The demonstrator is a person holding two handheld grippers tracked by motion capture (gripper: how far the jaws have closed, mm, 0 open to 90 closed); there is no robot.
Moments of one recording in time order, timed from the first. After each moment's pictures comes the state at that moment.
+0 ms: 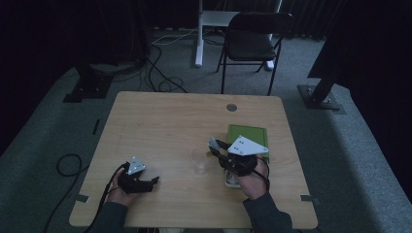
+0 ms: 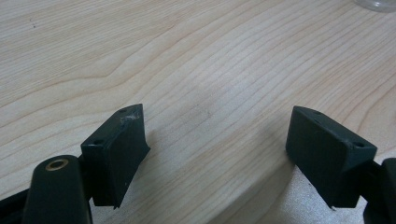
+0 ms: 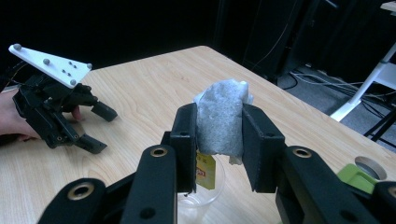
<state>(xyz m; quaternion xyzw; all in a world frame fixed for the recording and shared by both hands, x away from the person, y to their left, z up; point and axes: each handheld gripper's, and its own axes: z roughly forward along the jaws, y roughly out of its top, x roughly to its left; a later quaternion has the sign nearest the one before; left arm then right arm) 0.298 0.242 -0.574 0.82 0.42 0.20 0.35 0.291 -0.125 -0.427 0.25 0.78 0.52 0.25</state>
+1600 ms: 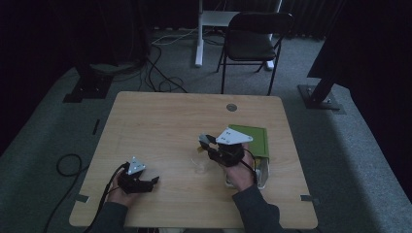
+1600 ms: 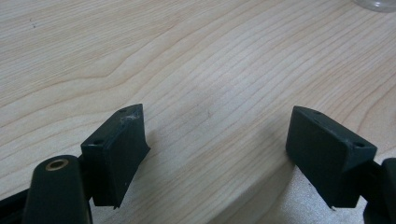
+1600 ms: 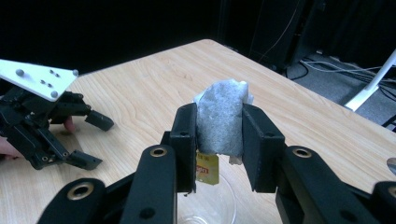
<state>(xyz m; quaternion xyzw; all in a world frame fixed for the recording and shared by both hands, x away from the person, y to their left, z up) 0.298 0.242 -0.574 0.82 0.42 0.20 0.35 0.323 -0.097 -0.439 0.27 0.79 0.51 0.22</state>
